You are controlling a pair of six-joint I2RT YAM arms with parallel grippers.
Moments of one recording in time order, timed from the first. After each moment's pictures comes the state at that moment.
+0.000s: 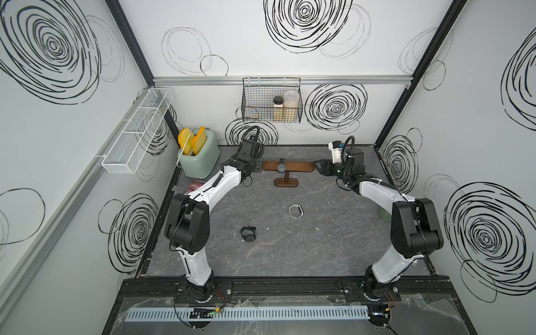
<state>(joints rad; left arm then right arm) -0.38 1.82 1.49 -0.39 -0.23 -0.13 0.18 1.69 1.10 0.13 -0.50 0.30</state>
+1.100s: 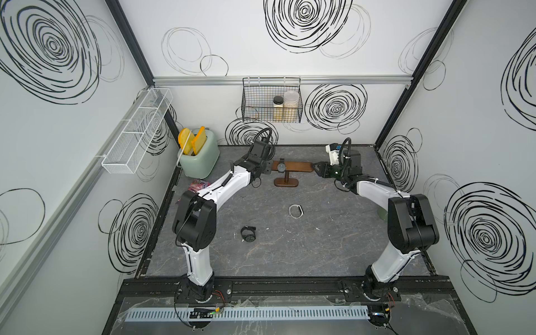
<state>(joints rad) -0.46 1.87 1.53 -0.40 -0.24 -0.12 0.19 1.74 1.10 0.14 -0.52 0.30</state>
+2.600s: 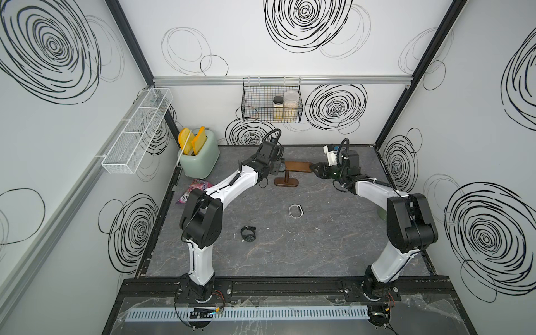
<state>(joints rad) -0.52 1.93 1.61 -0.41 -0.26 -0.12 0.20 1.74 1.10 0.14 -0.54 0.30</state>
